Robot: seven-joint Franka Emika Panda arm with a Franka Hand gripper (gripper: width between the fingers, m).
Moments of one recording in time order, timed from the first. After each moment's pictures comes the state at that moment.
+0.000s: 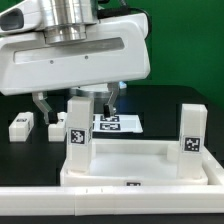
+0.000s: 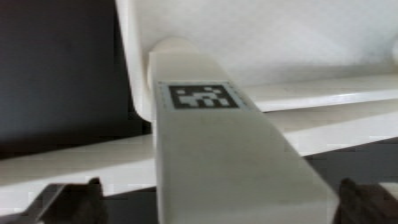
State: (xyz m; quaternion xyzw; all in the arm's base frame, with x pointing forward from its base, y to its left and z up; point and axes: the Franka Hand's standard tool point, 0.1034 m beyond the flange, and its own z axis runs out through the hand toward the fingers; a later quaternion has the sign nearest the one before) arm 0.620 -0.056 0.109 -0.99 0.08 -0.08 0.07
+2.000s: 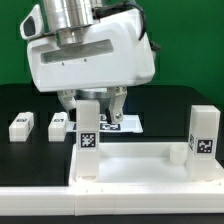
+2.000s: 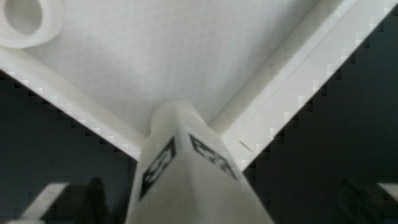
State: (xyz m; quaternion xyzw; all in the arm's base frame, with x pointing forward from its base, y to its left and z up) arm 0.624 -0.040 0.108 -0.93 0.35 -0.05 0.10
